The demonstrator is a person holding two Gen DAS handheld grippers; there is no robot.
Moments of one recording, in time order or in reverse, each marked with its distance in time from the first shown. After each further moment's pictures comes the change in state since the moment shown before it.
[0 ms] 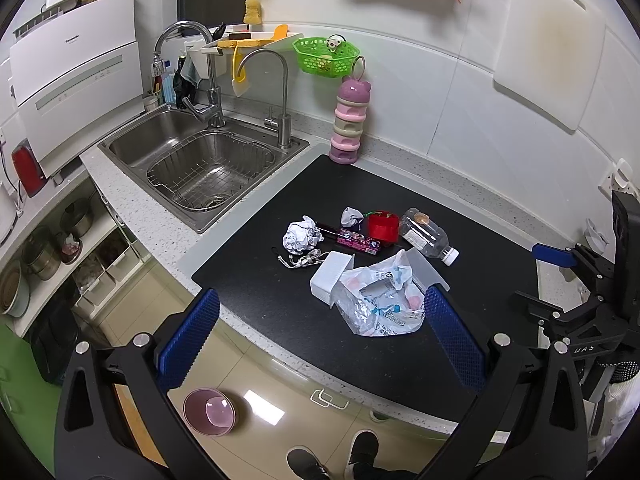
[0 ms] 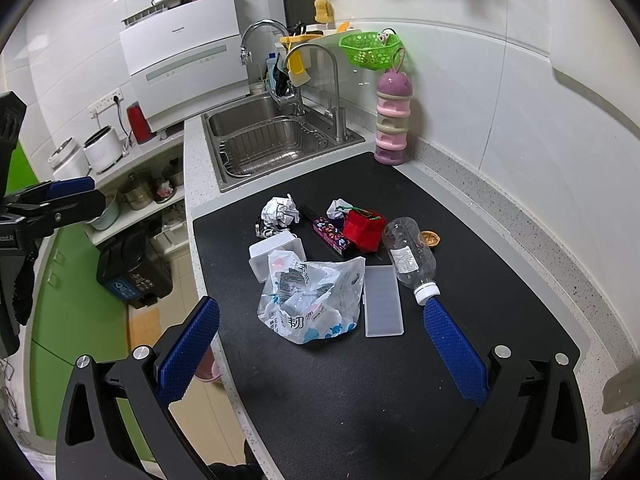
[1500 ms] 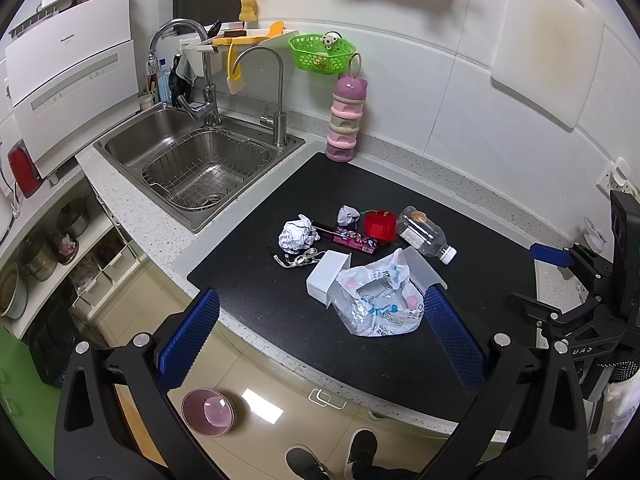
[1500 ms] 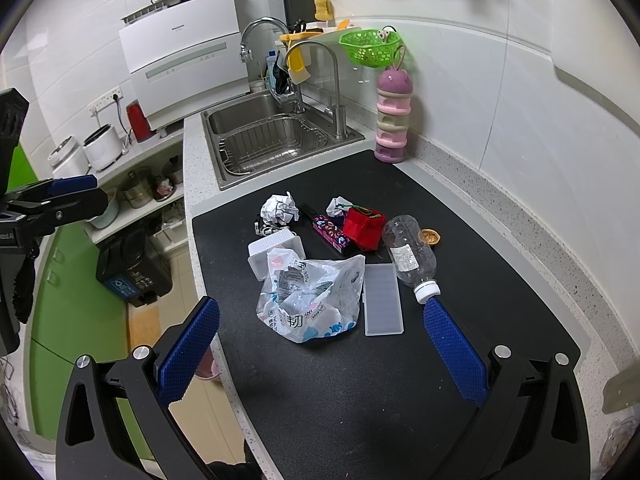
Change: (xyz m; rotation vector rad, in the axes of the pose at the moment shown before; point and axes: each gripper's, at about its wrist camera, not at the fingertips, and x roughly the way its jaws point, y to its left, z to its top) left arm 0.013 -0.008 0.001 0.004 0.005 -0.006; right arm 0.003 -0.001 0.001 0.000 0.004 -0.001
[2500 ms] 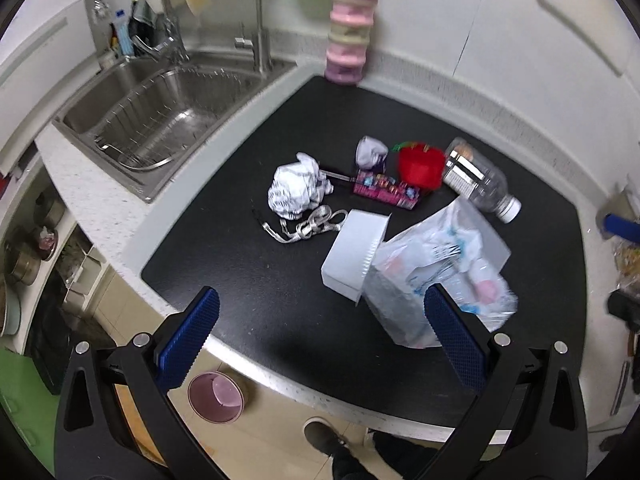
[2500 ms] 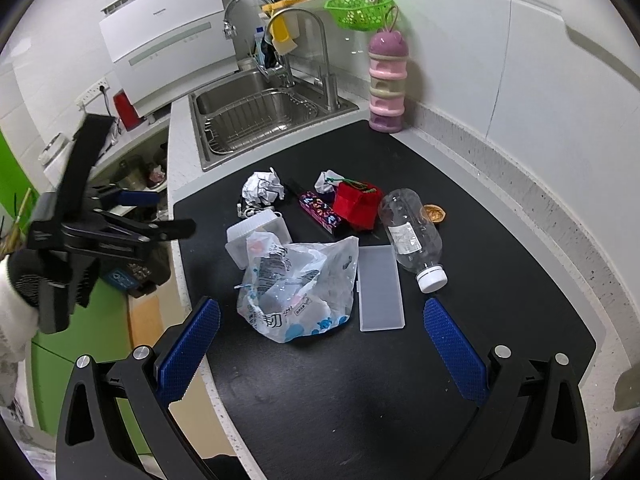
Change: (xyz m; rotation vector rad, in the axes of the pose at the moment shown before) left arm 0.166 0.021 -0.004 0.079 0.252 -0.023; right arm 0.047 -0.020 0.001 0.036 0.099 0.006
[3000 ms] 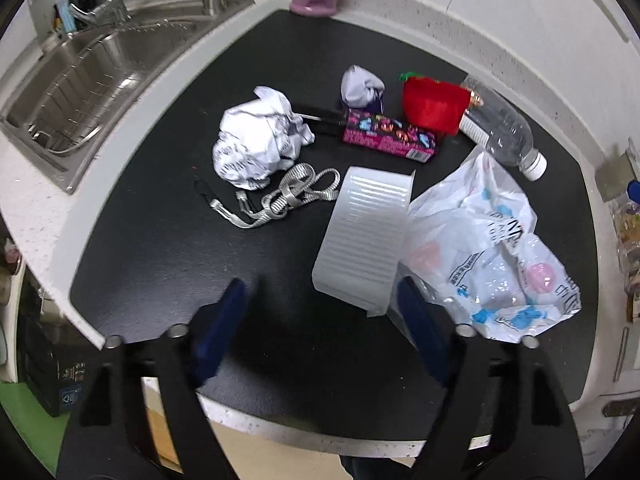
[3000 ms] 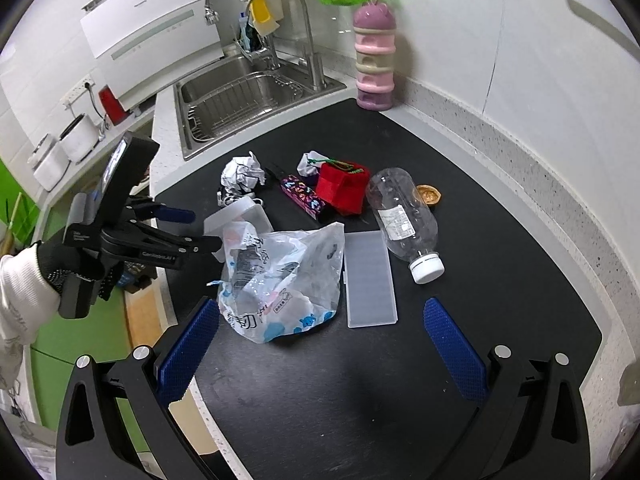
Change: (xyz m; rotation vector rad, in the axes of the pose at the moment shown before) left arm 0.086 0.007 0.008 0.090 0.160 -0.122; right arm 0.027 -0.017 0.003 0.037 0.061 -0.012
